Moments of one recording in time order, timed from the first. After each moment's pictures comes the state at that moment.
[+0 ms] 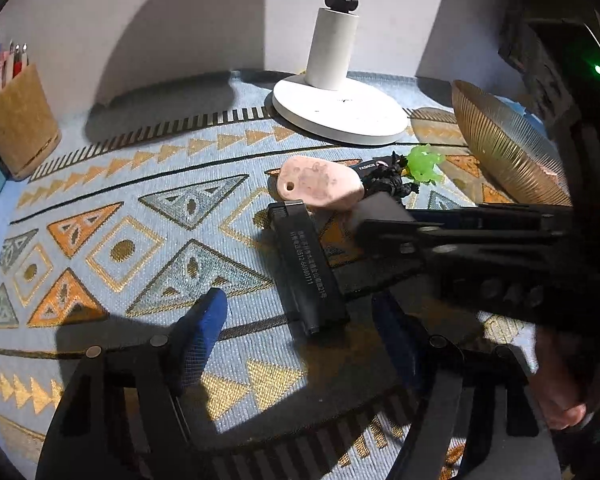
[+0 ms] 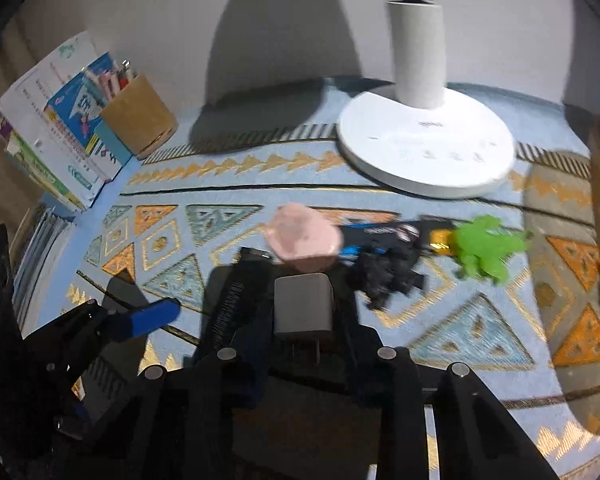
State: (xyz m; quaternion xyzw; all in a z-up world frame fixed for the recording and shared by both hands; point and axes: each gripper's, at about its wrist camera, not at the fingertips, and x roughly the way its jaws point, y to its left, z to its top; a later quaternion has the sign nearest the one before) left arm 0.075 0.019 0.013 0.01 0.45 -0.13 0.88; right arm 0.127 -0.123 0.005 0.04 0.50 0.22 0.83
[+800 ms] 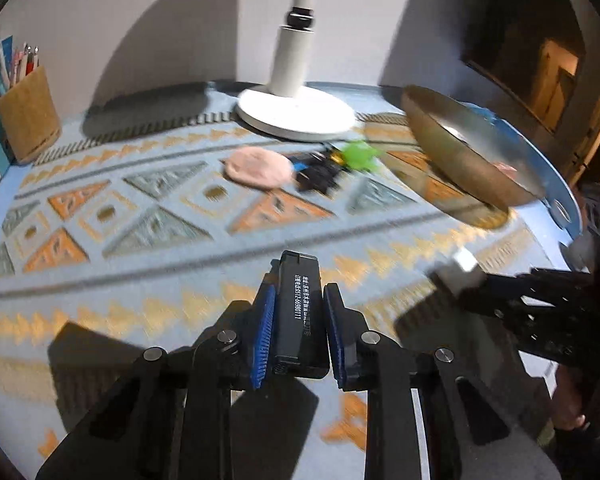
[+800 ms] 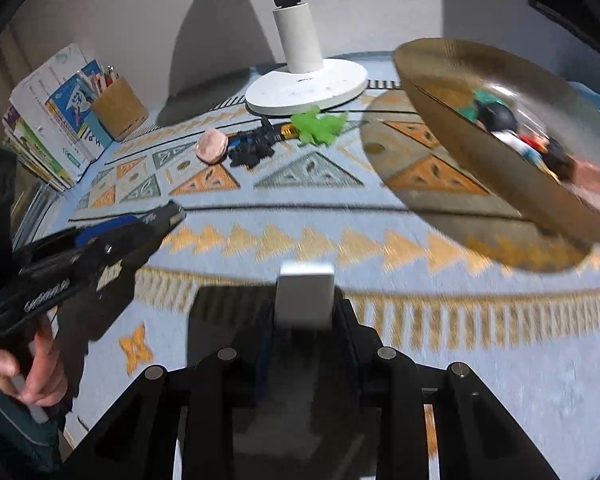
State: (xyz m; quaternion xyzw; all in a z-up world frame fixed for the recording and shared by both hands) left arm 0.008 -0.012 0.027 -0.01 0.43 -0.16 0.89; right arm 0.010 -0.227 0.012 0.02 0.49 0.16 0.85
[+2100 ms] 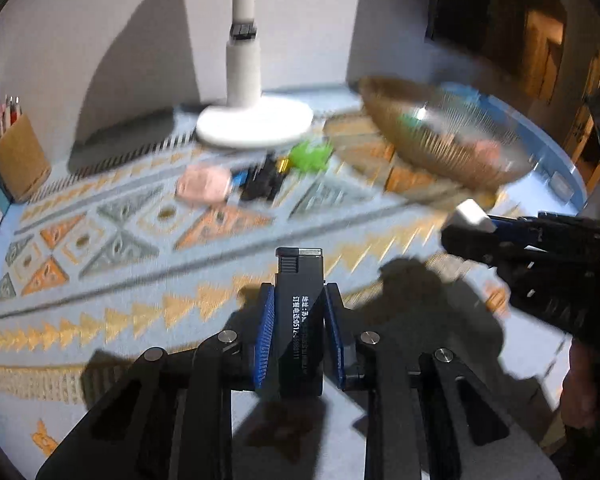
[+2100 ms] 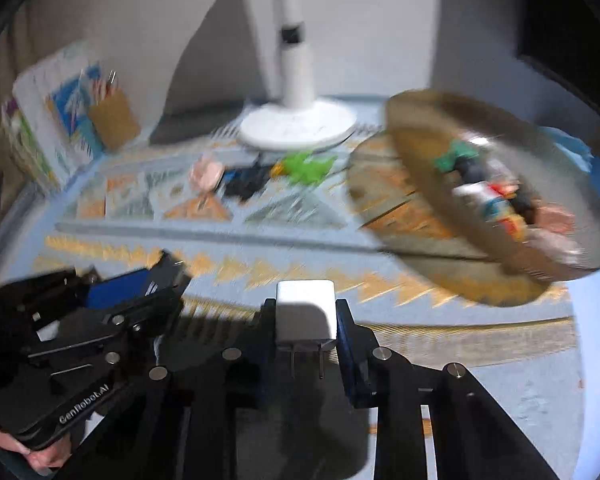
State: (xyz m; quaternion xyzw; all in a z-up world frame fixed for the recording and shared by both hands) left arm -0.001 -0.067 0.047 0.03 0.40 -0.16 0.90; right arm 0.012 -0.241 0.054 0.00 0.43 0.11 0.90
